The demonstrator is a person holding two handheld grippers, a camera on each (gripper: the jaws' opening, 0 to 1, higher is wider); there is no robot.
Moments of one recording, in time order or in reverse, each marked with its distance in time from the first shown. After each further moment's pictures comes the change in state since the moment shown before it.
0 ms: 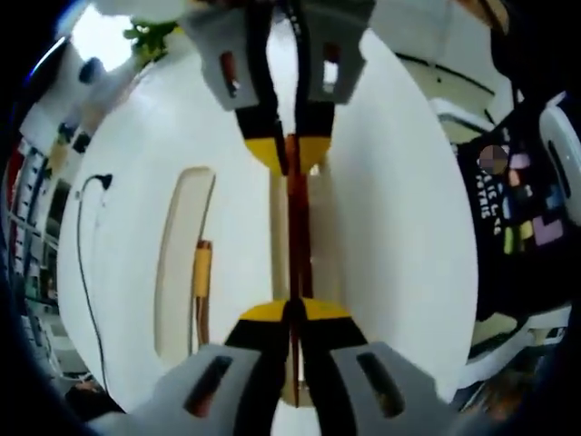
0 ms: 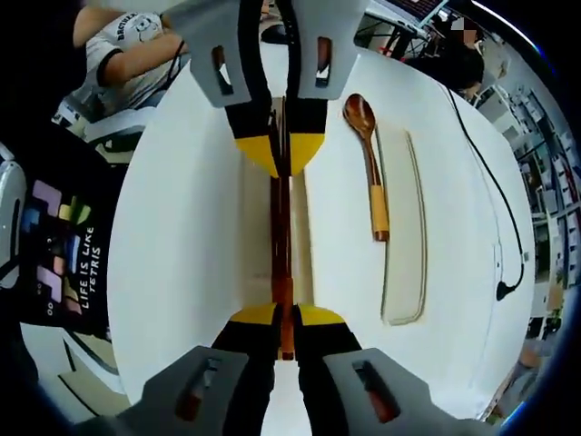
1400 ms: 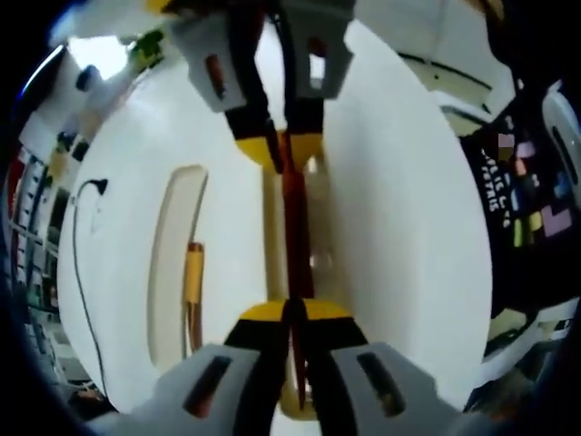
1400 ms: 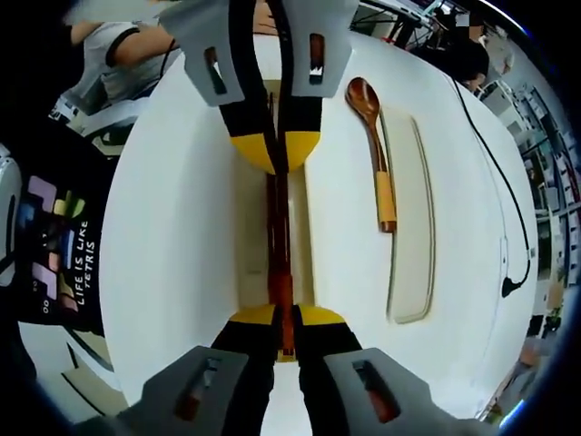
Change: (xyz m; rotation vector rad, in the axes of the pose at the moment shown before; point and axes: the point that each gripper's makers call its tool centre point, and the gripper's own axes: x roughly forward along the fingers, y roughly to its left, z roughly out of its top) left arm 0.014 0.000 -0.002 0.046 -0.016 0.017; right arm 0.008 0.001 -0.010 0.006 0.045 0.000
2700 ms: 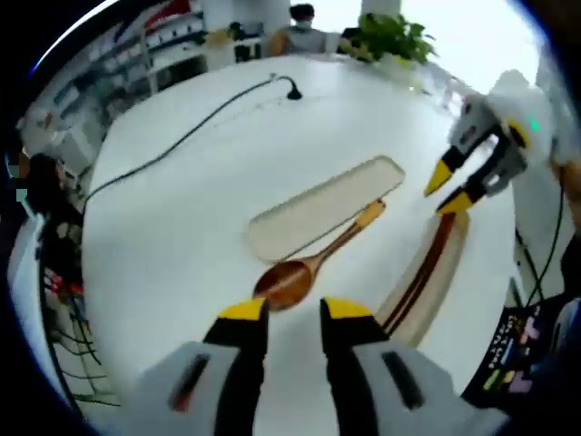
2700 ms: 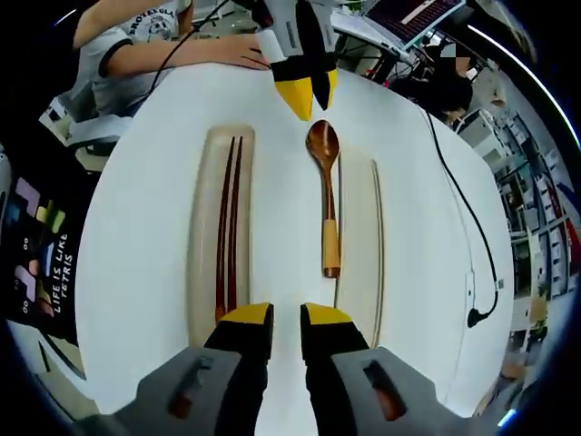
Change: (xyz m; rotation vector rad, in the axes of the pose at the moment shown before) left arm -0.058 0.084 -0.109 -1.008 -0.206 0.241; right arm -0.009 -0.044 0.037 -0.046 -0.135 -0.110
